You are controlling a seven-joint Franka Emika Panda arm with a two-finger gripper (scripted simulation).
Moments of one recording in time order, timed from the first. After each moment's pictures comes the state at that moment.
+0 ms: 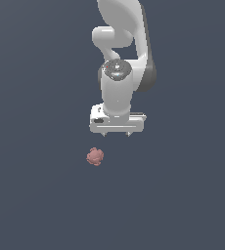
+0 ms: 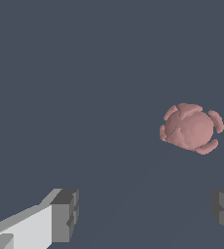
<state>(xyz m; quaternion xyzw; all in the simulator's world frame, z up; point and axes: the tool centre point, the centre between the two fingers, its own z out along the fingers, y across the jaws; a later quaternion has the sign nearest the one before) 0.004 0.016 0.167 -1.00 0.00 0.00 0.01</state>
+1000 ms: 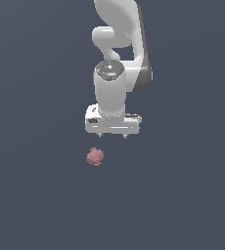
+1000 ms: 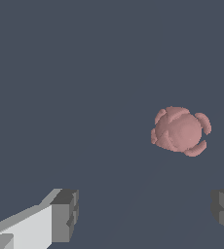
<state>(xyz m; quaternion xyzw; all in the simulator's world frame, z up) 0.010 0.000 0.168 -1.00 0.03 0.00 0.01</state>
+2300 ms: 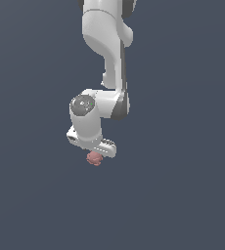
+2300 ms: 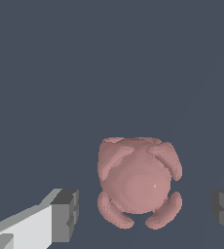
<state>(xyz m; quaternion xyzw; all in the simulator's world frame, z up) 0.042 -0.082 0.085 -0.98 0.17 0.00 0.00</state>
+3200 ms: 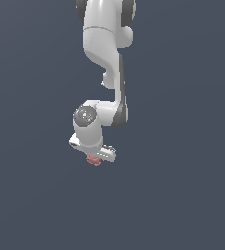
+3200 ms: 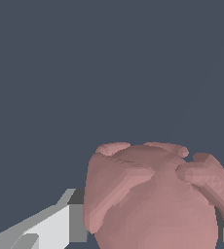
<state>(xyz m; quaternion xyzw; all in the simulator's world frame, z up) 0.042 -0.083 0.040 -0.98 0.18 0.00 0.00</state>
